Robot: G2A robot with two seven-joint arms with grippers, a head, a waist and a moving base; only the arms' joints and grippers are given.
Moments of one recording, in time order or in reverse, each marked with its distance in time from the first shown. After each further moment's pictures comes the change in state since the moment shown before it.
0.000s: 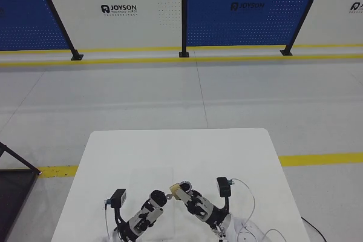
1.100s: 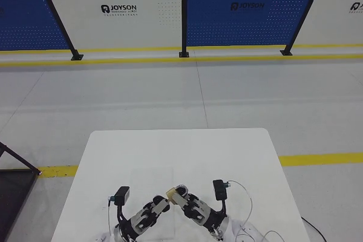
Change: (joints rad) left arm -0.044 0.018 0.026 0.026 0.020 0.000 -0.015; right arm -0.008 0.009 -0.027 -0.017 -0.032 0.026 0.005
